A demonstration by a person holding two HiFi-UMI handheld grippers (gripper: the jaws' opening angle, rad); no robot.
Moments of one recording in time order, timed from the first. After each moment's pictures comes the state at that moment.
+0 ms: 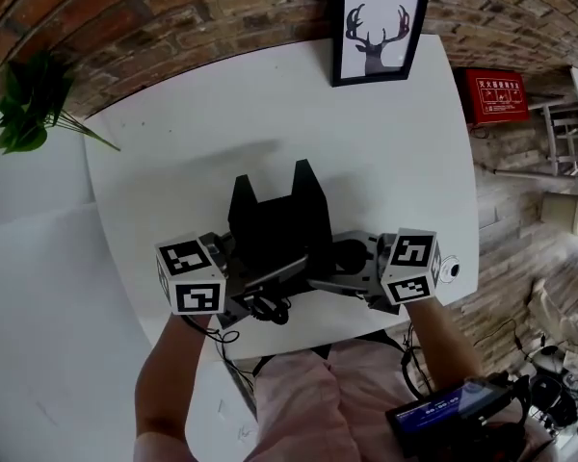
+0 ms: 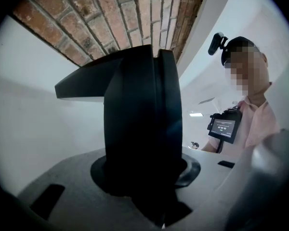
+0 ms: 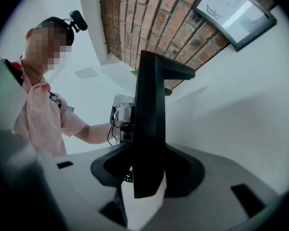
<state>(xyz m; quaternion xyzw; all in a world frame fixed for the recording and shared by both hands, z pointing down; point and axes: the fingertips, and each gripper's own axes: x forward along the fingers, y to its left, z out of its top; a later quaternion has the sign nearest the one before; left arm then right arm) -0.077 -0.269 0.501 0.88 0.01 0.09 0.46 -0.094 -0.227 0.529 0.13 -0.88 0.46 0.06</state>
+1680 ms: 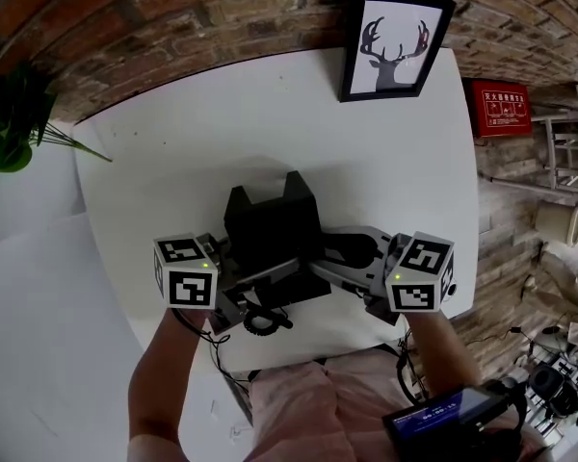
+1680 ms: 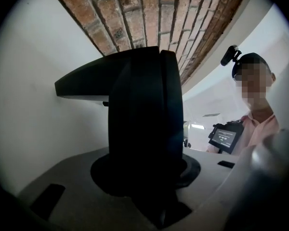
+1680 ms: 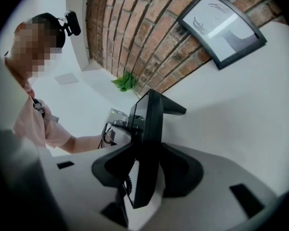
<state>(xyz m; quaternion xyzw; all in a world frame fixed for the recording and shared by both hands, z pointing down) -0.084 -0.293 0.538 0.82 0.00 0.09 0.56 -0.070 -0.290 0.530 0.23 -0.84 0.48 0.08</state>
